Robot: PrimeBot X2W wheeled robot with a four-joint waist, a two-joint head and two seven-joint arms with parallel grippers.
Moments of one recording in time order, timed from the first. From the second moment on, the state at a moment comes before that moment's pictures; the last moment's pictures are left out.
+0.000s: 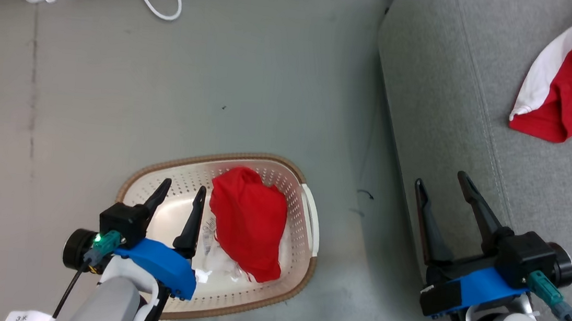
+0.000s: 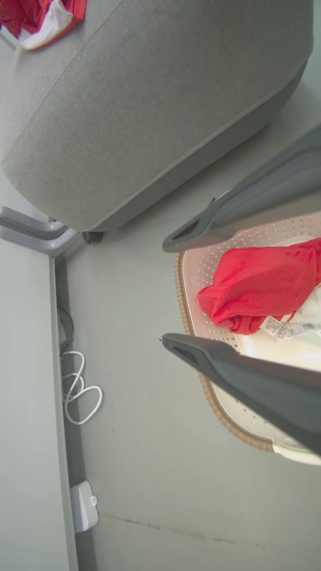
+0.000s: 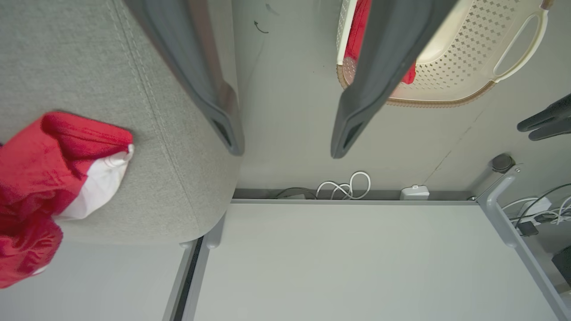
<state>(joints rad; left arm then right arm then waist) -0.32 0.14 -0.33 0.61 -0.35 -0.13 -0.26 -0.18 -0.05 0.08 0.12 0.04 0.13 -0.15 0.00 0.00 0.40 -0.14</state>
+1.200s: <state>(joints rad) -0.78 0.17 -0.46 1.18 -0.45 -0.06 -0.26 -0.31 -0.05 0.19 0.16 0.15 0.13 -0.26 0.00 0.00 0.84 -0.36</state>
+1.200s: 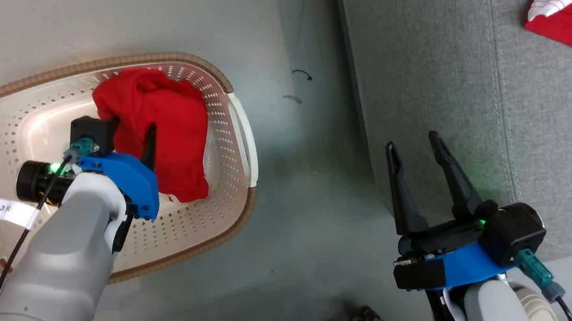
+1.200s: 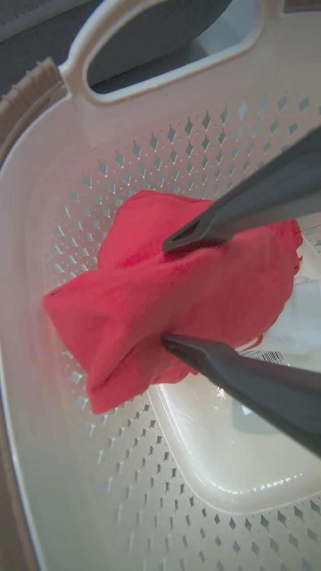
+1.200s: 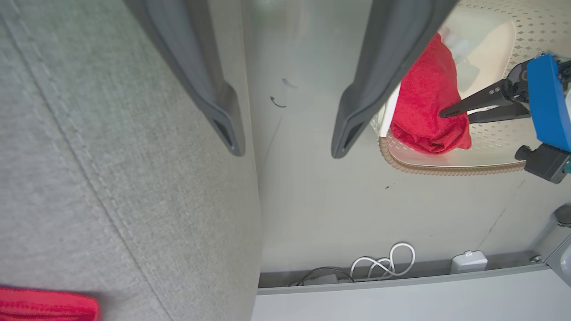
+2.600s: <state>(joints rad) -0.83 0.10 -0.50 1.26 -0.48 -0.08 -0.26 -0.34 -0.05 0.20 0.19 0.13 0.13 -0.26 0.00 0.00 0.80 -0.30</state>
